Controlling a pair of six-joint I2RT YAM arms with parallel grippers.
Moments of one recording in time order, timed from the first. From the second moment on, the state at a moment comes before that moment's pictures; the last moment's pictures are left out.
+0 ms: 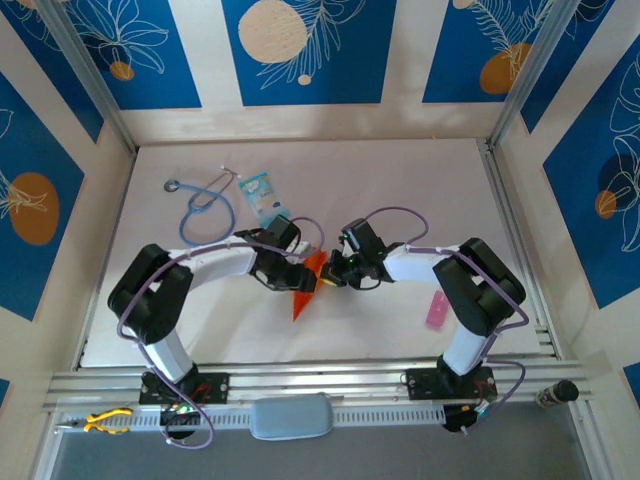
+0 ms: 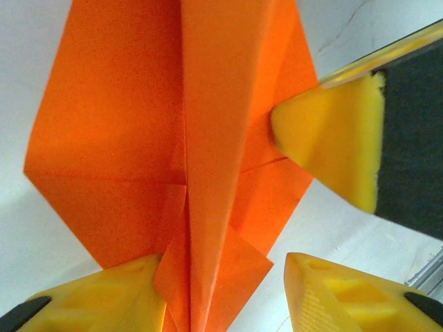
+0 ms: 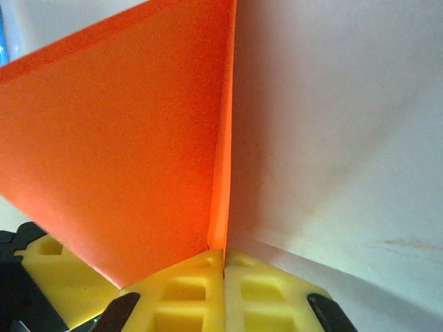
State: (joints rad) left arm -0.68 1.71 1.00 -0.52 0.42 -0.44; right arm 0.63 1.71 0.81 -0.05 -0.47 1.00
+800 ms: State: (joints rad) left arm -0.69 1.71 0.98 -0.52 0.39 -0.45; right arm 0.63 1.71 0.81 -0.05 -0.47 1.00
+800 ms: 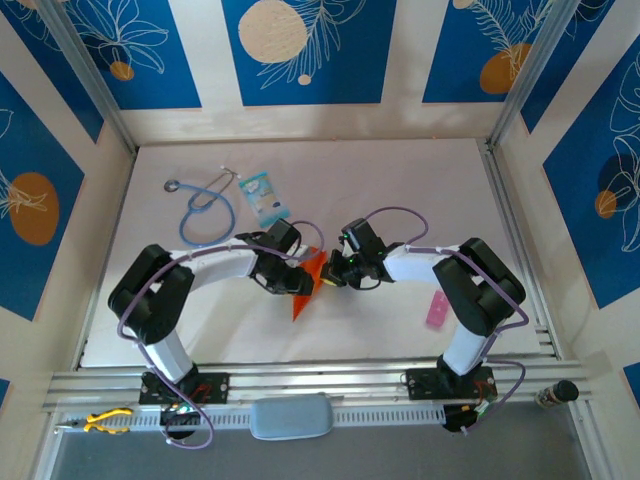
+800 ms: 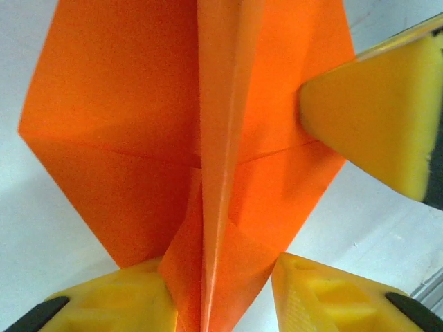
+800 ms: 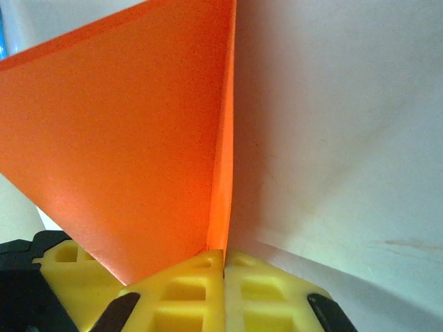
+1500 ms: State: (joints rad) left arm -0.73 1.76 1.03 -0.55 0.30 -0.41; right arm 0.63 1.71 0.81 -0.05 -0.47 1.00
